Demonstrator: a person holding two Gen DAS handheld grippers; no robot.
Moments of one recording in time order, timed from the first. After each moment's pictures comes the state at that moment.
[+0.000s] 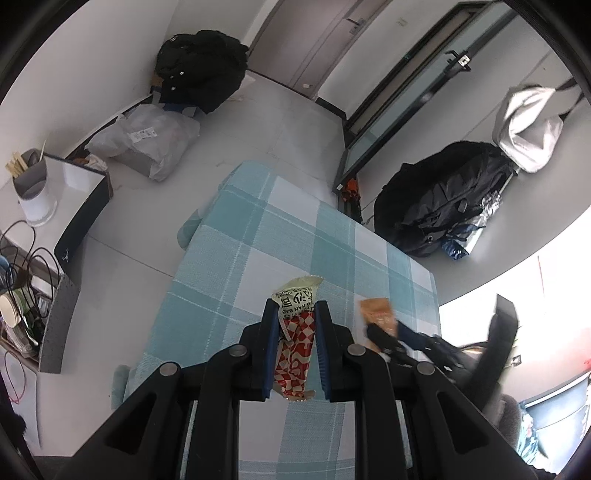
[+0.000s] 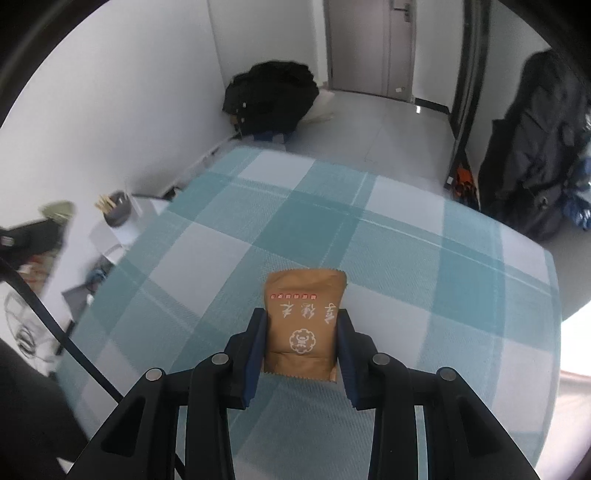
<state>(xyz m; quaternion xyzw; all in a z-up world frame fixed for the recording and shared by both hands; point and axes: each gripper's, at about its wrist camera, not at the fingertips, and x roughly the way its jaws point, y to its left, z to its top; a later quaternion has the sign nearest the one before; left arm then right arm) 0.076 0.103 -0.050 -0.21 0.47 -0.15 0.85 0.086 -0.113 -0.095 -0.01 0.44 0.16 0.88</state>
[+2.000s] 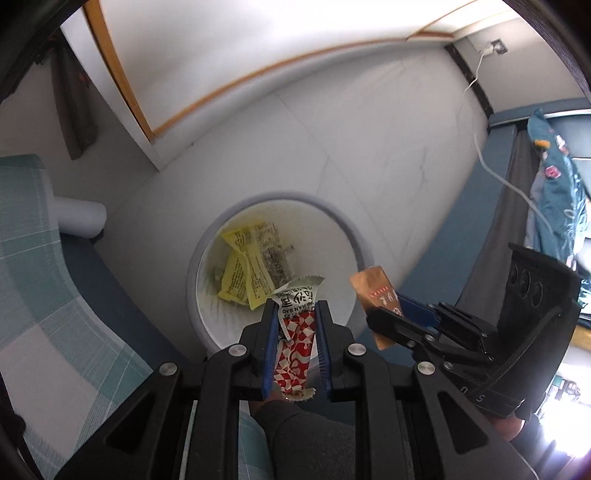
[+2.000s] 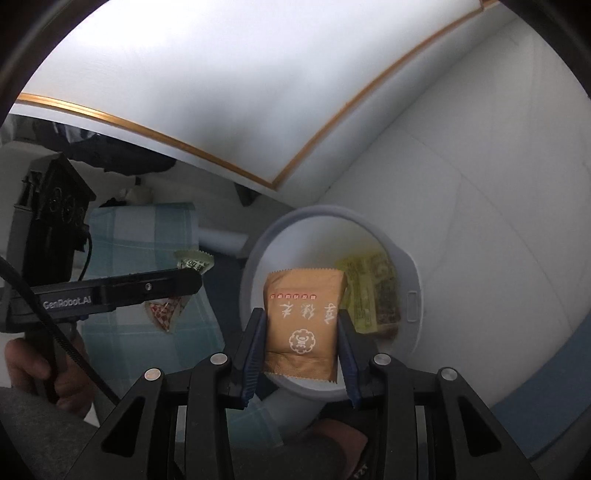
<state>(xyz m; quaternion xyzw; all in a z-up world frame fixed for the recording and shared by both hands) 0.036 -0.425 -0.209 0.21 0.71 -0.40 0.54 -0.075 -0.556 -0.282 0.47 0.49 -0.06 0.73</state>
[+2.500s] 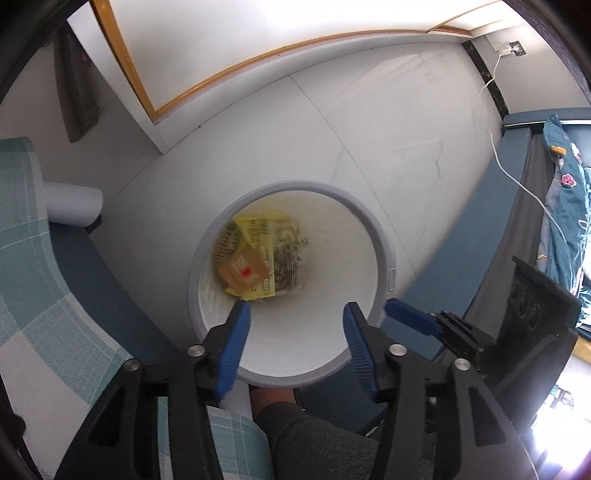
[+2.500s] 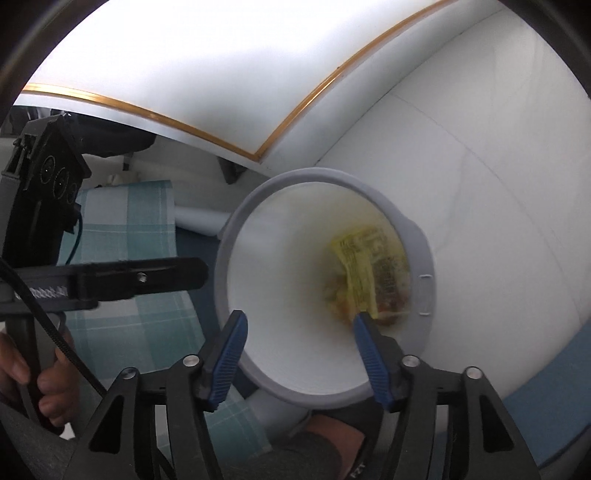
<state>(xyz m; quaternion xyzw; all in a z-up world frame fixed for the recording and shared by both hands) 0.043 -0.427 -0.228 0.21 0.73 -0.38 0.53 -0.073 -0.547 -0.307 0.46 0.52 -0.07 0.72</state>
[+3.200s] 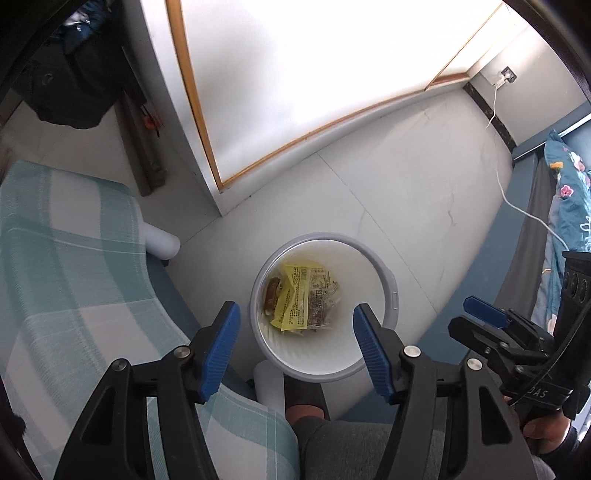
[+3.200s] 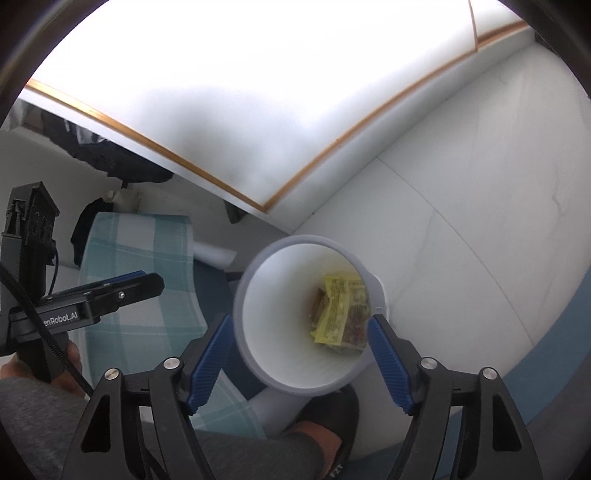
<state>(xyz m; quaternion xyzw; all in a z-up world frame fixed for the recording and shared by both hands) 0.029 -0.382 -0.138 0.21 0.61 -0.37 0.66 -0.105 -0.567 -0.209 0.41 0.48 -0.11 0.77</state>
